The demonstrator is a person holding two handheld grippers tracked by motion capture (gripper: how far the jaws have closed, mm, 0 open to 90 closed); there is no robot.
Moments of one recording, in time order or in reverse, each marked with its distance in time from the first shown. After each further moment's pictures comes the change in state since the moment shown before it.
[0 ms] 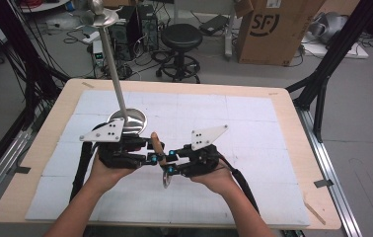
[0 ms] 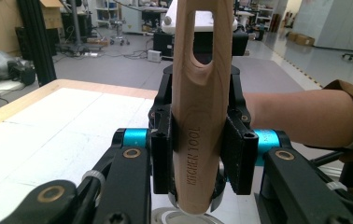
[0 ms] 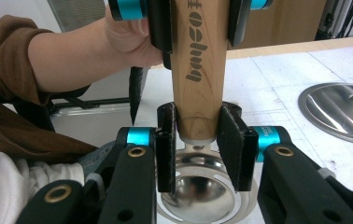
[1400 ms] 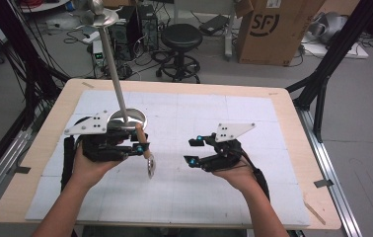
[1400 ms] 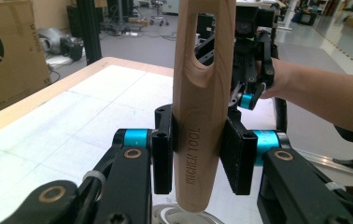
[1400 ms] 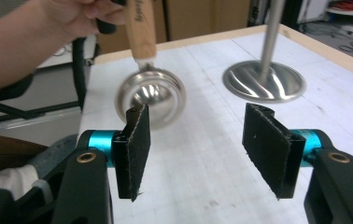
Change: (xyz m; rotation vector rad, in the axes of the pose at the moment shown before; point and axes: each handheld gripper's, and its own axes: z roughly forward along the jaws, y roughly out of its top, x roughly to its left) left arm 0.006 0.010 -0.036 0.078 0.176 -0.037; right arm -0.006 -0.010 -0.055 0.014 -0.247 0.057
